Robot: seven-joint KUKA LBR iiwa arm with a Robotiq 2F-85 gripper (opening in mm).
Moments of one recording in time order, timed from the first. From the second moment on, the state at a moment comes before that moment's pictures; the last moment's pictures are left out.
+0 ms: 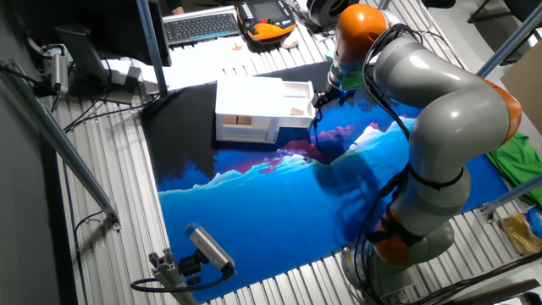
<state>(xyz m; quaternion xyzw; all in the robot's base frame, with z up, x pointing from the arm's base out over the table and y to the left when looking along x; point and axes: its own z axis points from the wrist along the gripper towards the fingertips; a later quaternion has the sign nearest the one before) 0.515 0.000 0.236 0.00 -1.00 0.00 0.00</state>
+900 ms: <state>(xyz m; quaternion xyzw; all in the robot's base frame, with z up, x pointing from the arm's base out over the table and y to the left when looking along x) 0.516 0.002 0.239 0.01 -1.00 0.02 0.02</state>
